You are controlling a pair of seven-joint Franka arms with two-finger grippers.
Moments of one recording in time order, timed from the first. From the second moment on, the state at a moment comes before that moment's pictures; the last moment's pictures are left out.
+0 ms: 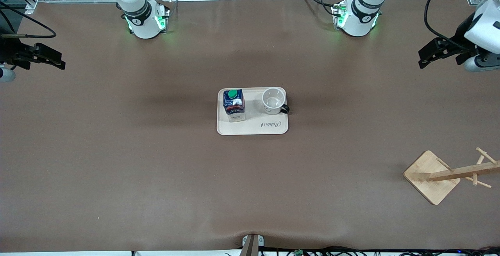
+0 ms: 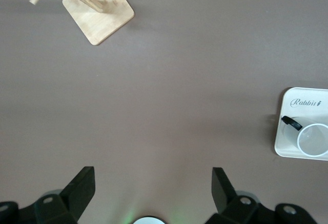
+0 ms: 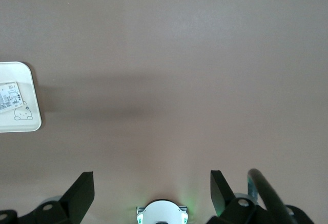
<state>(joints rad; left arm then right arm) -0.04 -0.06 -0.09 -1.58 0.04 1.48 -0.20 -0.01 0.01 -0.01 -1.49 -0.01 1.35 0.00</state>
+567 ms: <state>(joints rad) -0.04 -0.04 -0.18 -1.62 0.04 1.50 -0.37 -0.01 0.01 -0.01 -1.49 -0.01 1.35 0.00</state>
